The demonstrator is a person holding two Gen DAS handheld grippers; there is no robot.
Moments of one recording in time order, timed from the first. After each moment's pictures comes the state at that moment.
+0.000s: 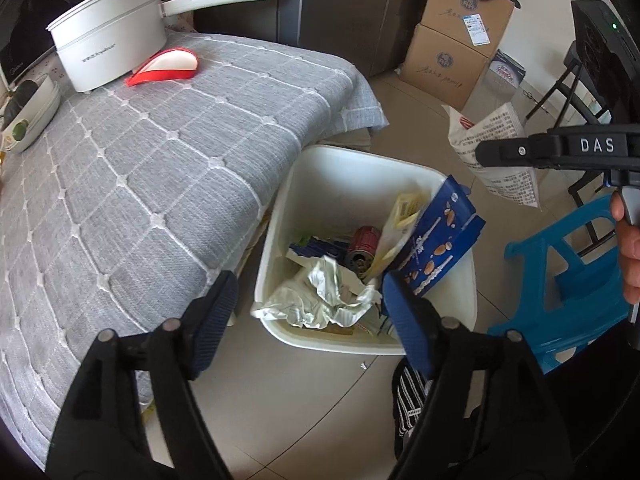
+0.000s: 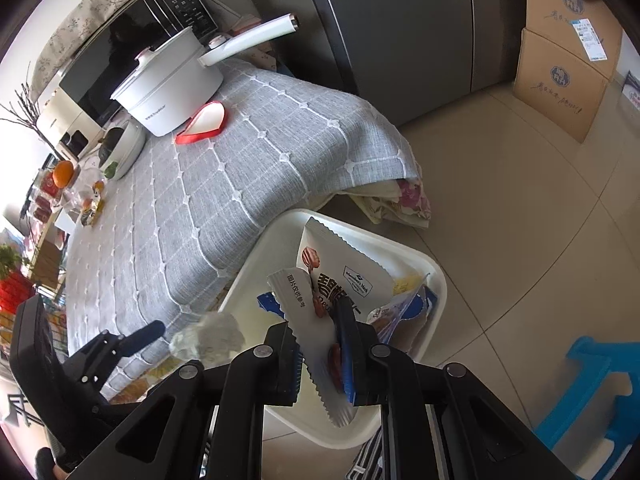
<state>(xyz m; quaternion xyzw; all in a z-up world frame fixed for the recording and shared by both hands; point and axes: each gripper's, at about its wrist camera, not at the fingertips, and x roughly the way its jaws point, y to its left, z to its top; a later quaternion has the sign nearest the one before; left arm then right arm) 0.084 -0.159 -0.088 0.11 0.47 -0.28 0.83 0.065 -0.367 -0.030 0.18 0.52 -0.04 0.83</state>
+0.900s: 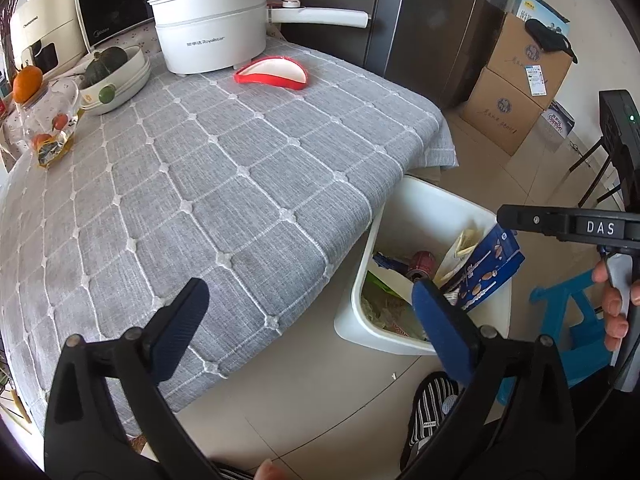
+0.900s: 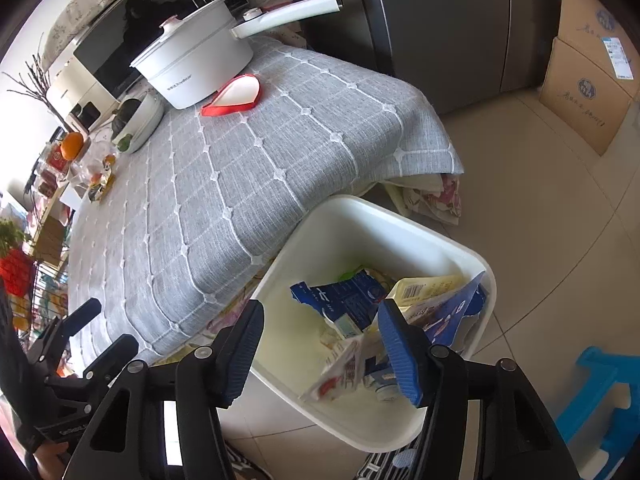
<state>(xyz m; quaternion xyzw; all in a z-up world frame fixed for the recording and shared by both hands) 0.097 -0.084 -0.061 0.06 0.47 -0.19 0.86 0.087 -0.320 -0.036 0.16 0.54 -0.01 0.83</state>
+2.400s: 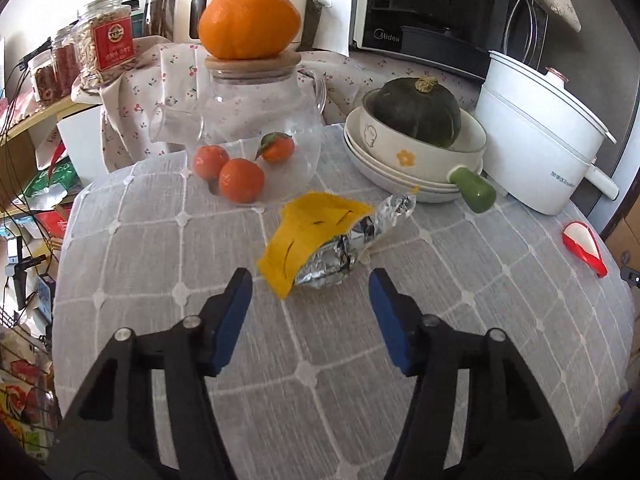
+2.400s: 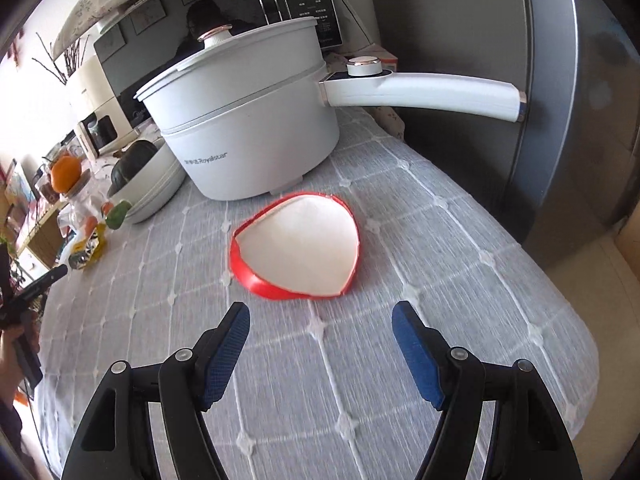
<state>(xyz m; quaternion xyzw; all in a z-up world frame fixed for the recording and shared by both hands) 0.361 0.227 -0.097 -0.04 0.38 0.00 0.93 0.348 -0.248 -0.069 0.08 0.43 0.06 0.90</state>
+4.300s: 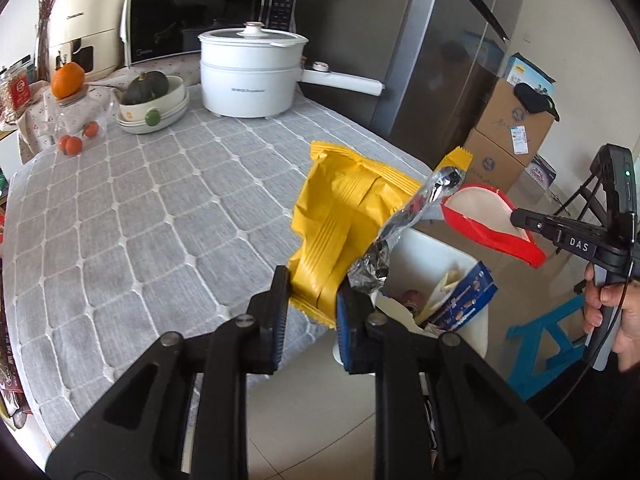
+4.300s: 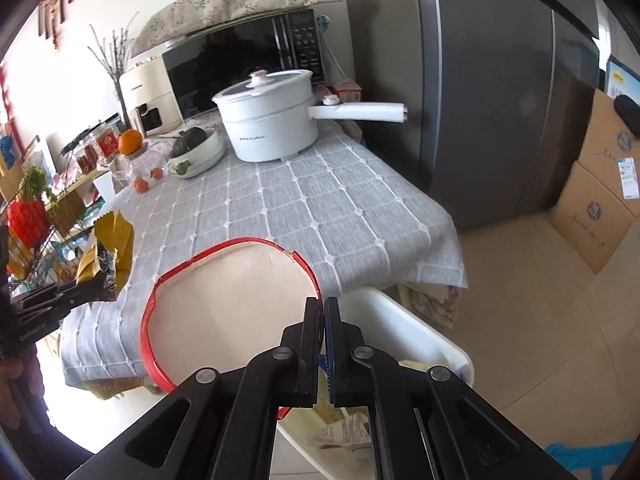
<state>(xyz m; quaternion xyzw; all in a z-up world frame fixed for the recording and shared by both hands) 0.077 -0.011 -0.020 -0.01 0.40 -0.22 0.89 0.055 -0.282 0.026 0.05 0.42 0.02 0.91</state>
